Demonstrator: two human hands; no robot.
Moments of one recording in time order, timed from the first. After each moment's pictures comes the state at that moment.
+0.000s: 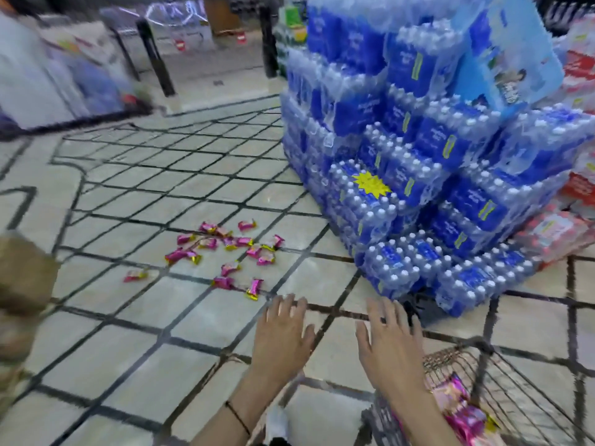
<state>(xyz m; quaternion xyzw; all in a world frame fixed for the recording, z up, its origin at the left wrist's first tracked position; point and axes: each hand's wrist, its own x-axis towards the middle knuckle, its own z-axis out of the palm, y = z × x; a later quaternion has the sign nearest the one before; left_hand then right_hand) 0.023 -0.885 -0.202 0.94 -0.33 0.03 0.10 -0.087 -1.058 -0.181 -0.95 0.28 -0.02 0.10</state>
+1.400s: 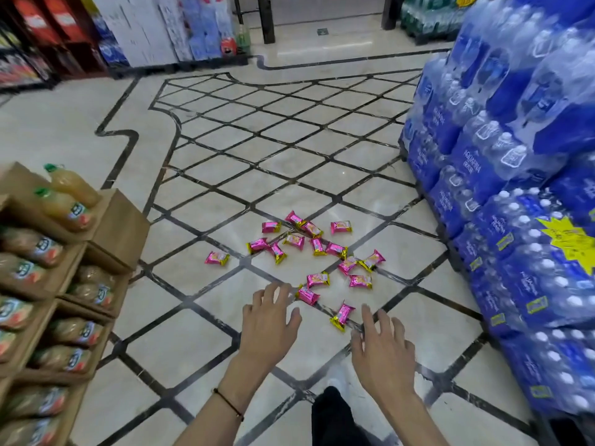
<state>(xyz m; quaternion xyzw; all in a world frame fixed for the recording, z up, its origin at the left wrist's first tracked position) 0.507 -0.639 -0.243 0.99 -0.10 -0.05 0.11 0.431 -0.842 -0.264 -0.97 0.16 0.10 0.14</state>
